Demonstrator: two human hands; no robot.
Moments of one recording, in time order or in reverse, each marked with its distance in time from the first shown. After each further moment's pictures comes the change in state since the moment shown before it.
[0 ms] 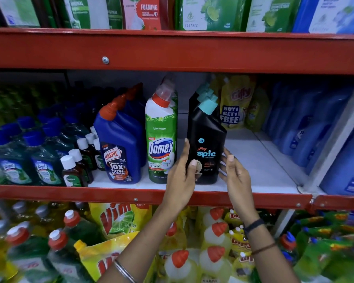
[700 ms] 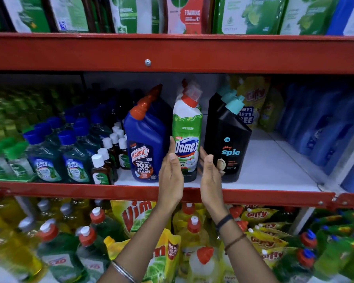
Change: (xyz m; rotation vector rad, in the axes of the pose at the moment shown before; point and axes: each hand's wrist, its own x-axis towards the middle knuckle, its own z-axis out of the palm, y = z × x) left_hand -0.006 -0.024 -0.069 -0.239 0.133 -0.038; right_hand -0.024 -0.008 0.114 0.102 -0.092 0.018
